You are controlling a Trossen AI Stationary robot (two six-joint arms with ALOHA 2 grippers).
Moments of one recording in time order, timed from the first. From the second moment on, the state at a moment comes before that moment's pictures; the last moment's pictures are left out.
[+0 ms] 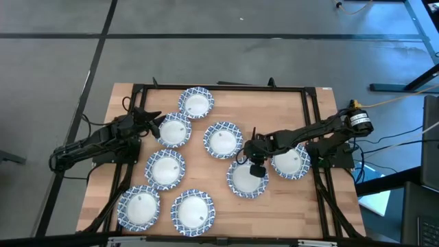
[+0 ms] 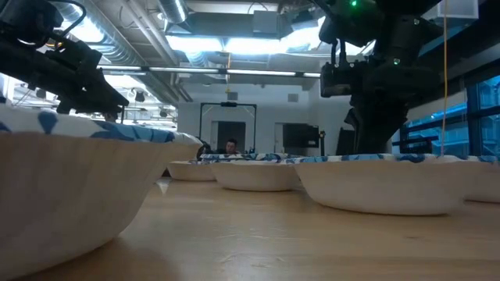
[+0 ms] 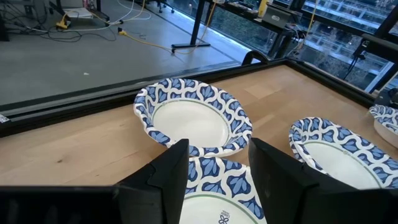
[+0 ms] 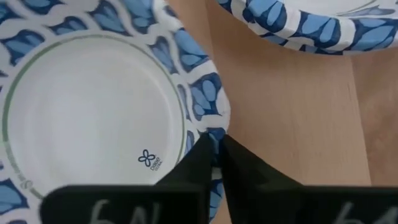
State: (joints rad) left arm 0.38 0.00 0.13 -0.40 -0.36 -0.38; right arm 0.13 1.59 0.89 -0.51 0.04 0.31
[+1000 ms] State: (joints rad) left arm 0.38 0.00 0.13 -0.40 -0.36 -0.38; right arm -0.09 1.43 1.11 -0.48 0.17 0.08
